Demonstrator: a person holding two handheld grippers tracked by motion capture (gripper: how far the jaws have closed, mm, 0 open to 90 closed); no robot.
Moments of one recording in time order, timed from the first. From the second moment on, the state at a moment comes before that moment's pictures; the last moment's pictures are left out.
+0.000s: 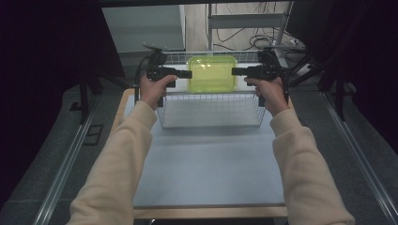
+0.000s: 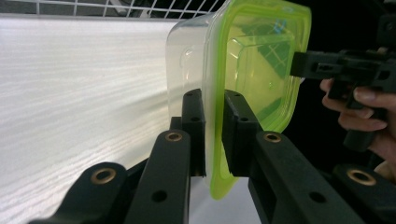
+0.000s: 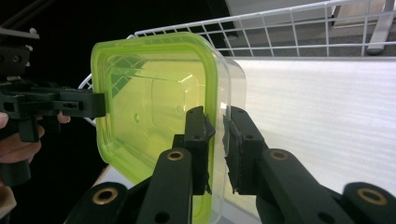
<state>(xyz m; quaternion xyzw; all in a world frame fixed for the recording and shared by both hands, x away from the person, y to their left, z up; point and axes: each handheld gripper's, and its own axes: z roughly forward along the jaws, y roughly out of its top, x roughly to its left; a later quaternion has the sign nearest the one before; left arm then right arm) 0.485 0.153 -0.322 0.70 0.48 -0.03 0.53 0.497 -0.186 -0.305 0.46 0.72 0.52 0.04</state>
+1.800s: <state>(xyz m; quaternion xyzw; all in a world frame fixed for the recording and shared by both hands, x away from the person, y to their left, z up) 0.463 0.160 -0.310 0.70 0.49 0.04 0.53 0.491 -0.179 -0.294 0.45 0.71 0.54 0.09</state>
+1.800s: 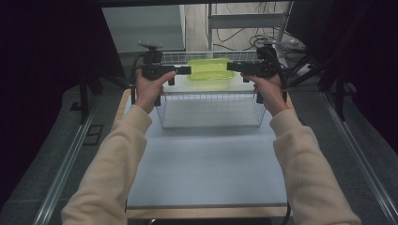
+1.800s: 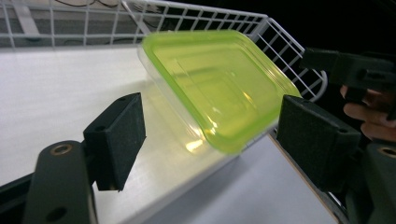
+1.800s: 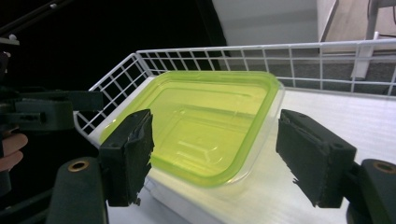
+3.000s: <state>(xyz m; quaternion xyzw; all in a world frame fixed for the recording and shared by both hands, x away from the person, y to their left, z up) 0.294 0.175 -0.451 0.73 0.44 0.02 0.53 0.315 -0.232 -0.437 0.34 0.78 0.52 0.07</state>
